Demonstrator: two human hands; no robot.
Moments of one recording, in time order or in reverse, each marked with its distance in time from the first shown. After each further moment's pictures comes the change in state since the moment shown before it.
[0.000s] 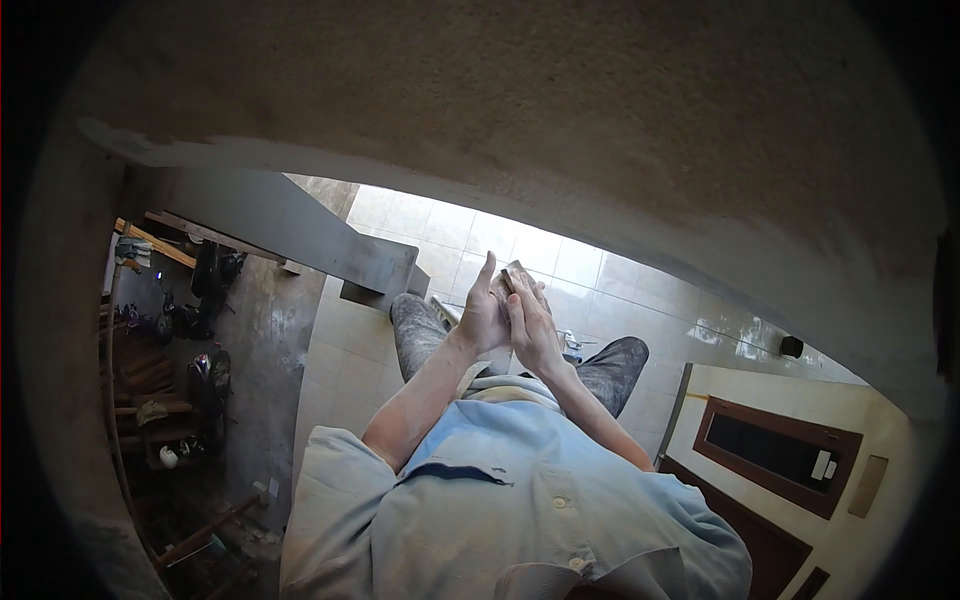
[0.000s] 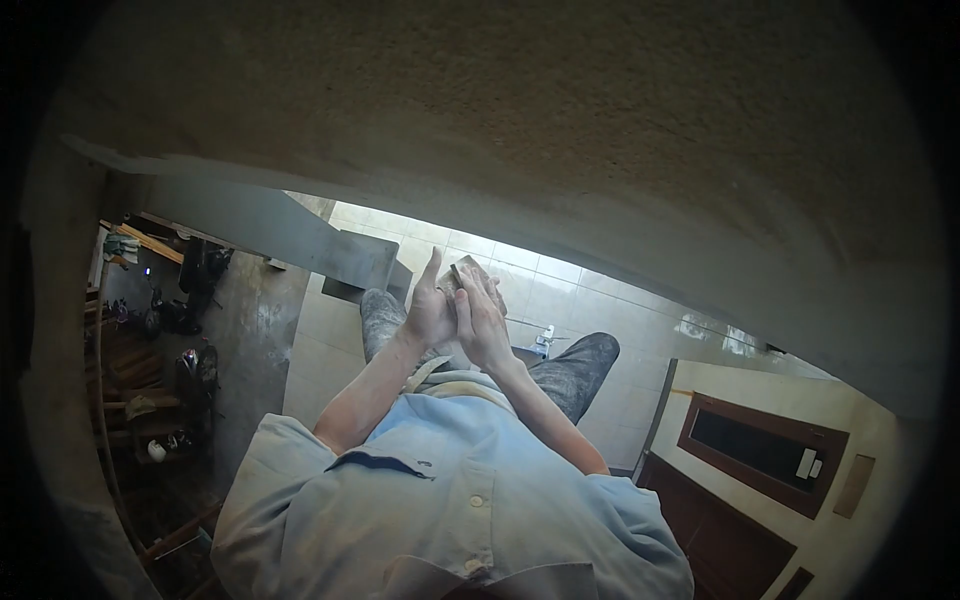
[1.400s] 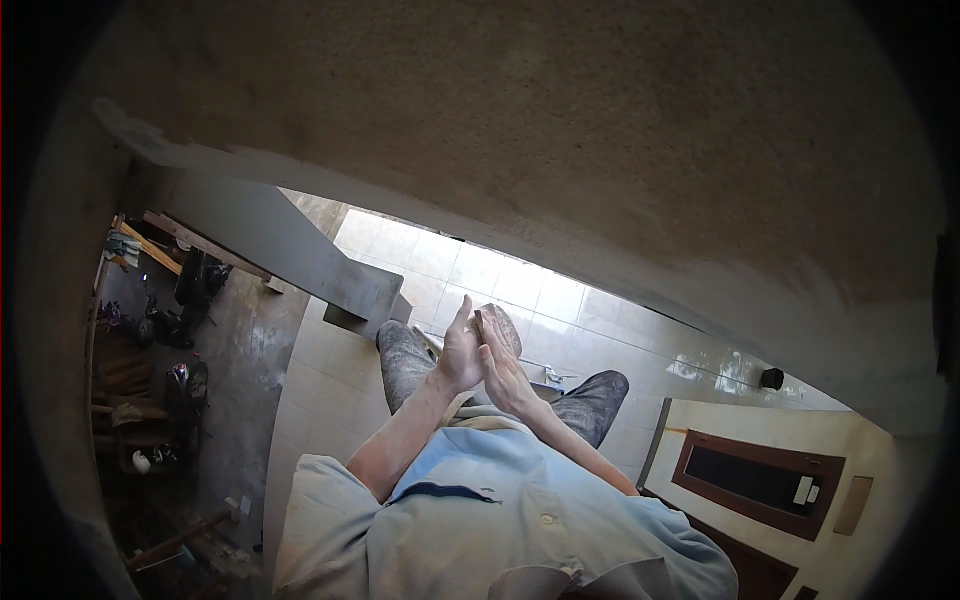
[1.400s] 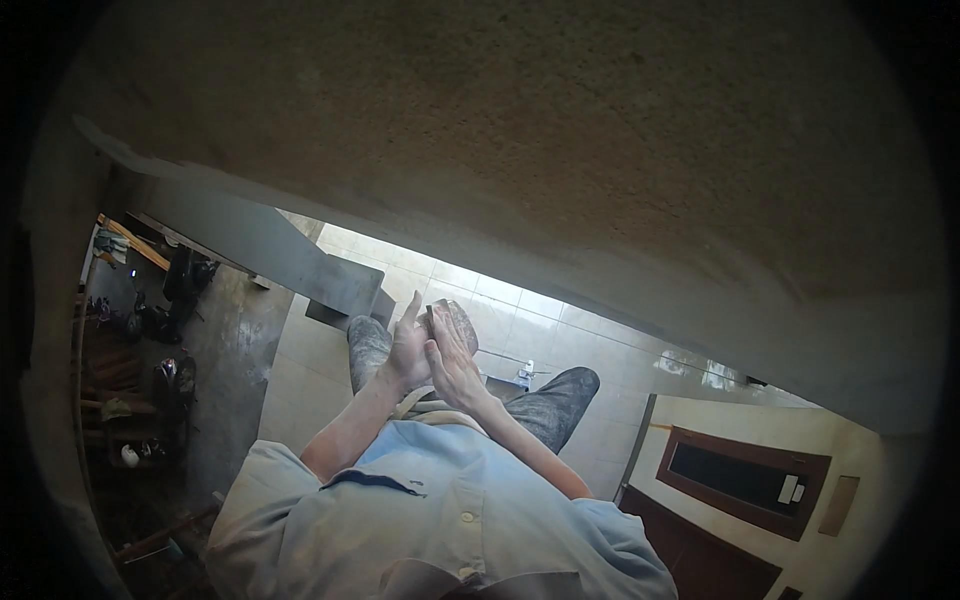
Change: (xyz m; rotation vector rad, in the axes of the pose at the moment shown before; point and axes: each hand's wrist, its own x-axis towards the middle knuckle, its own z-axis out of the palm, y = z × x) left_hand -0.023 -0.003 0.011 -0.024 0.205 0.067; right_hand -0.011 -0.011 0.011 0.063 -0.306 0.061
